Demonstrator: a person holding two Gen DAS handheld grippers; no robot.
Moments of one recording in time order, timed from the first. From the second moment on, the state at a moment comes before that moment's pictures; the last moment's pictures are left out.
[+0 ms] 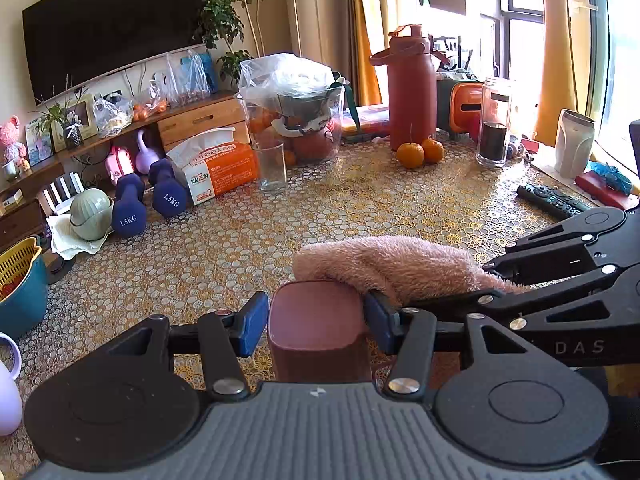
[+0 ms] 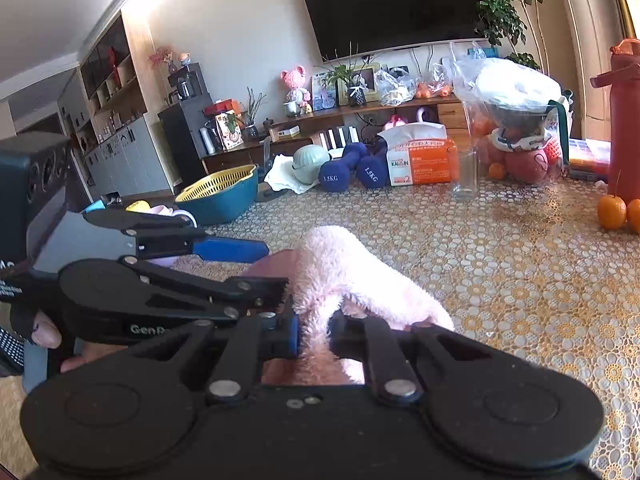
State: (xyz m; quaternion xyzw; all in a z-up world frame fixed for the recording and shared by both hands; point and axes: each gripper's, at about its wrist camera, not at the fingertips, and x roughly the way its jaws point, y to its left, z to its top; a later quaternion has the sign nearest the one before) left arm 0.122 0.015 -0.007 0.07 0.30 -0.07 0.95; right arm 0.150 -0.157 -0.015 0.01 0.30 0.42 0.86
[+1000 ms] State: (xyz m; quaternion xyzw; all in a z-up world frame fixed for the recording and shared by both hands) left arm 0.120 0.015 -0.005 0.06 0.30 -0.06 0.95; right arm 0.180 -0.193 -0.051 -0.11 0.33 0.33 0.88
